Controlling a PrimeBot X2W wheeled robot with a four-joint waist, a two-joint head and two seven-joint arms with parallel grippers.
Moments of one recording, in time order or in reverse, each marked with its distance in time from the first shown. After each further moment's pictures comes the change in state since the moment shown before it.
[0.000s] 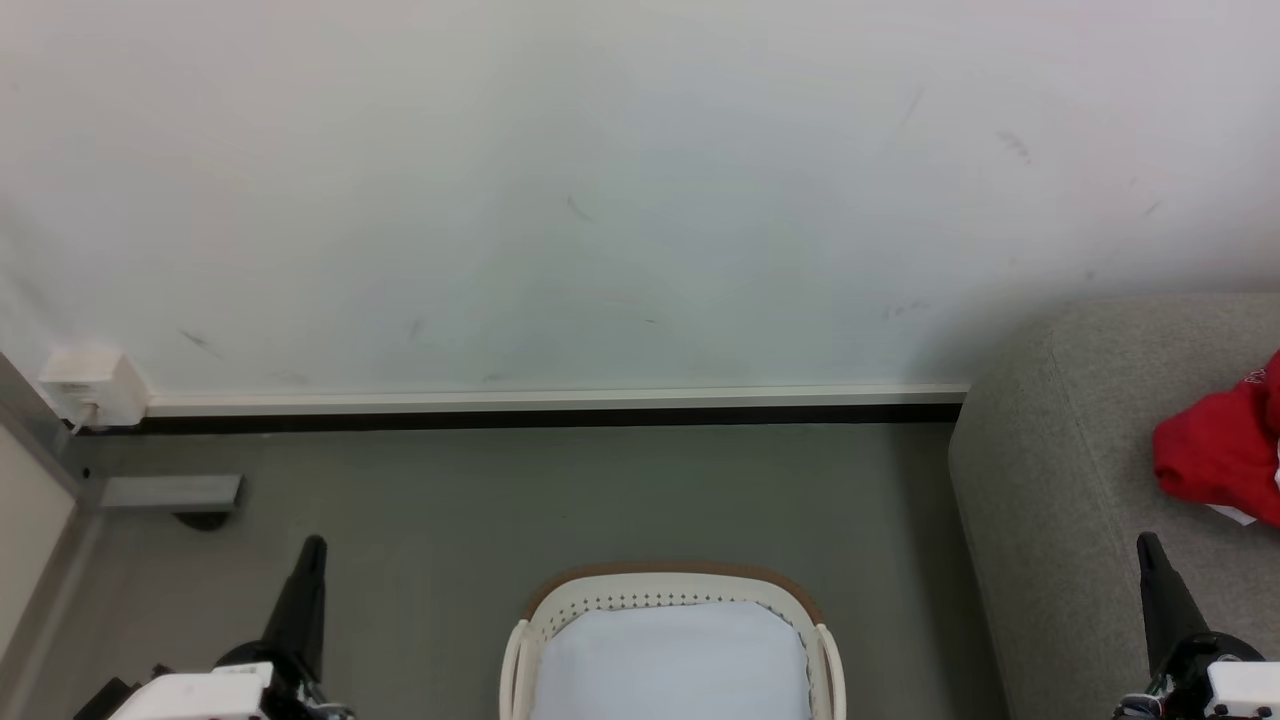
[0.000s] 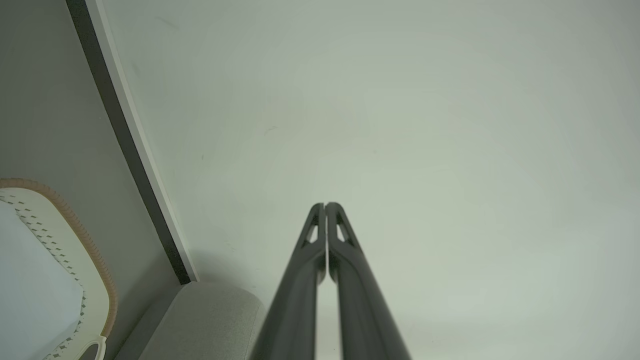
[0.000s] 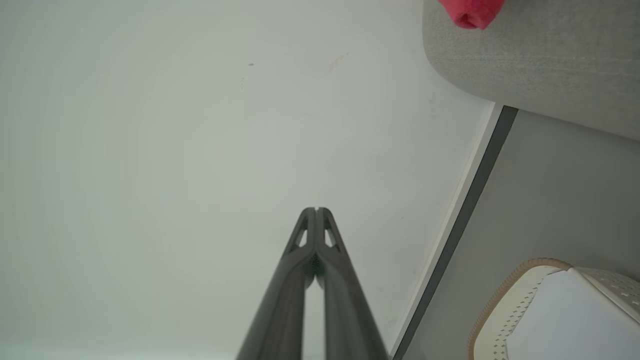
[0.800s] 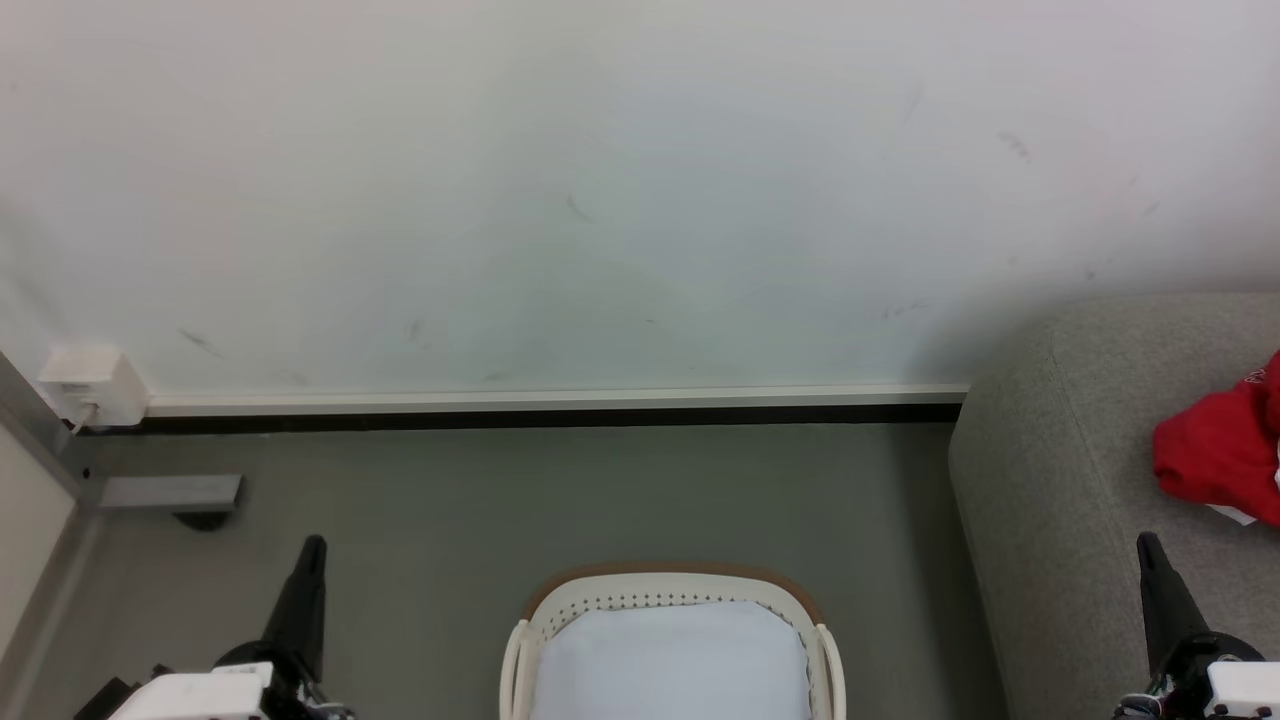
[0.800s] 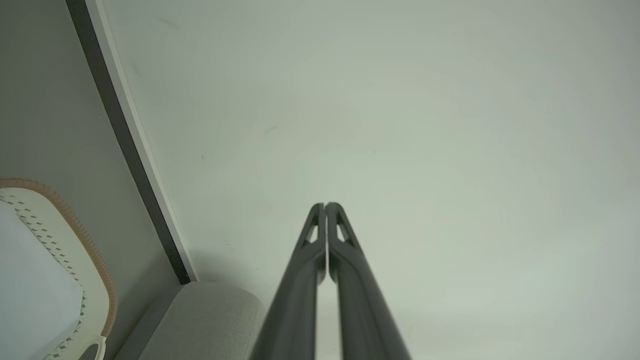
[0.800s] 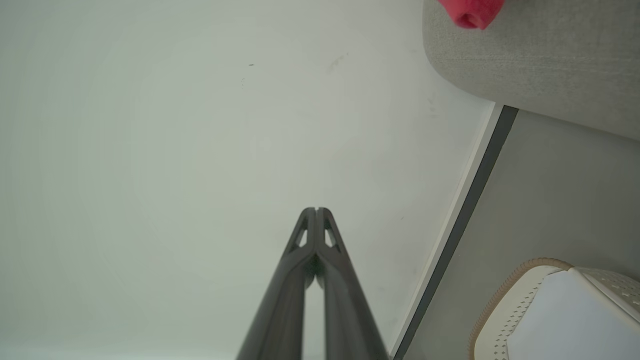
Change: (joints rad) left arm 0.000 0.000 0.000 0.000 0.000 0.000 0.000; right arm 0.000 0.001 -0.001 0.000 0.000 0.000 0.000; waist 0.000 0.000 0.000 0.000
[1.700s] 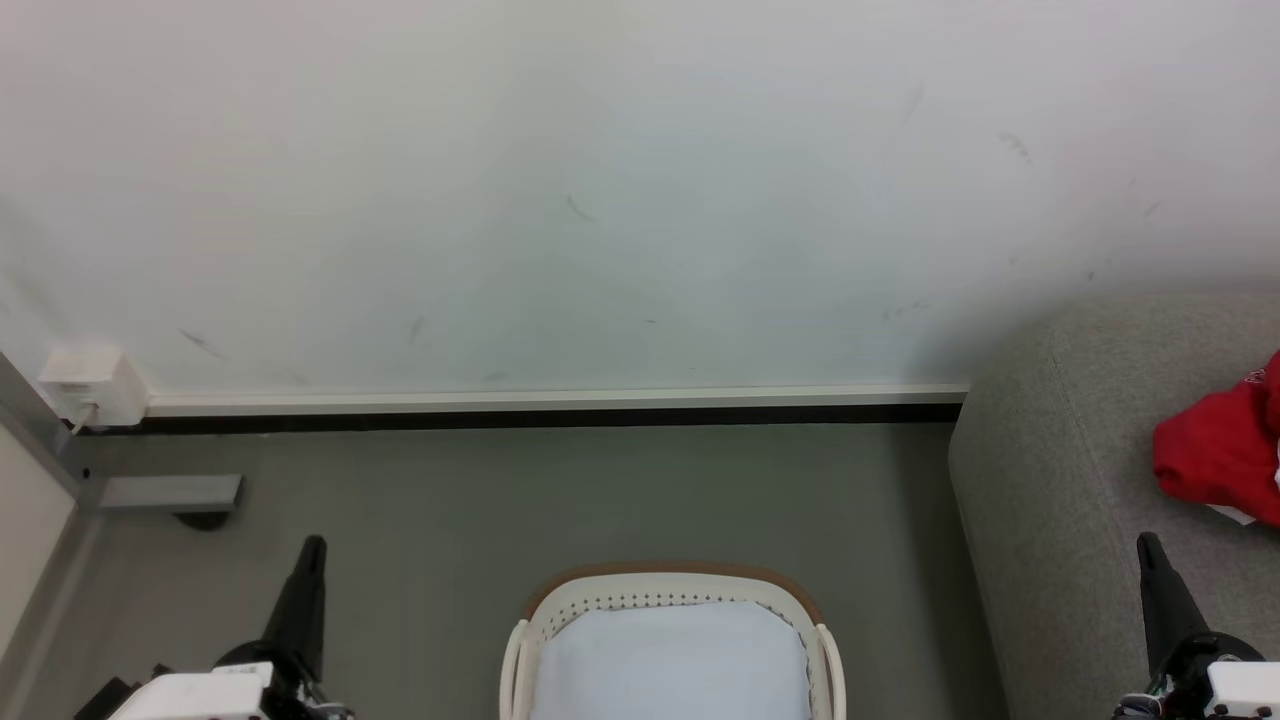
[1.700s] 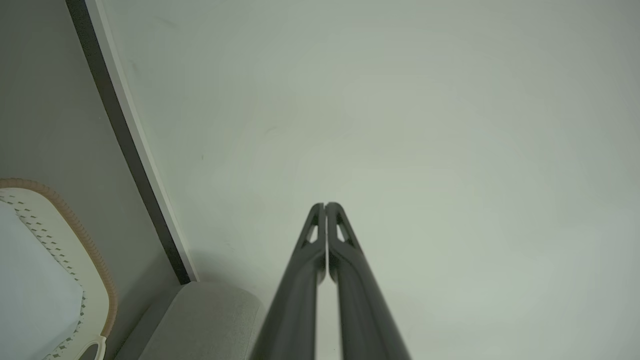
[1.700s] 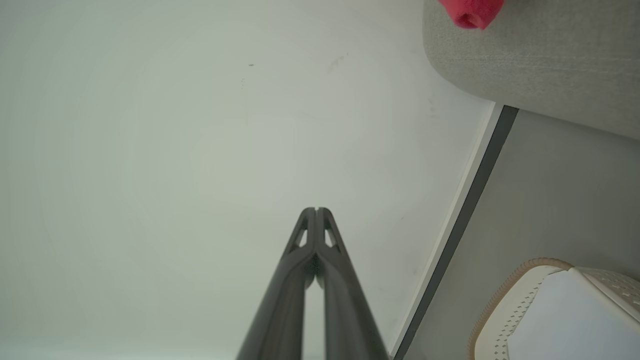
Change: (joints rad) left arm 0.000 0.000 0.000 0.000 0.000 0.000 0.000; right arm 0.000 0.001 -0.001 0.000 0.000 0.000 0.000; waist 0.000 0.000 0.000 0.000
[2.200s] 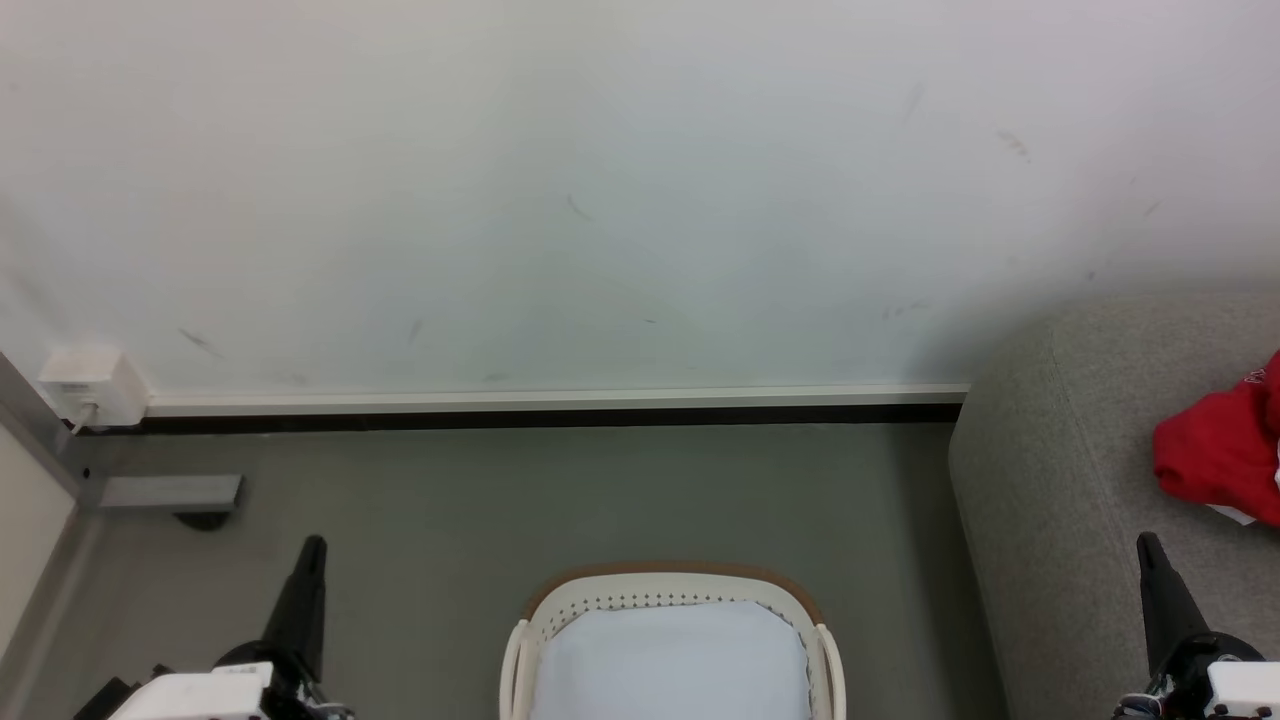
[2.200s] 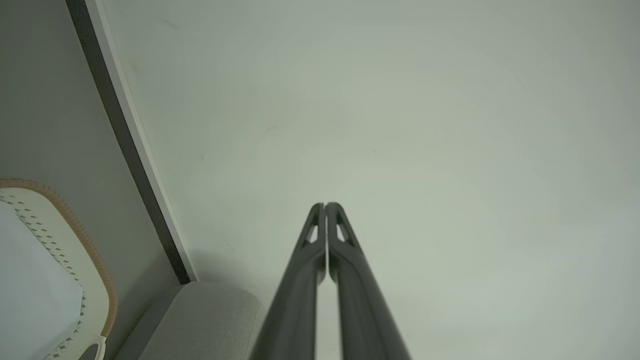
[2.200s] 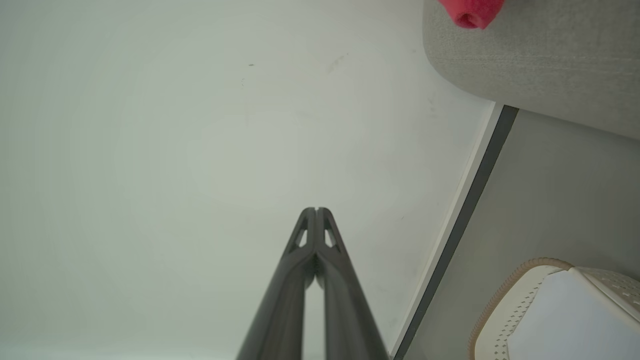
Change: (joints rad) left arm 0.000 0.000 0.000 0.000 0.000 0.000 0.000; right arm 0.000 0.000 0.000 0.000 0.000 0.000 0.001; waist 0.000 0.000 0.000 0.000
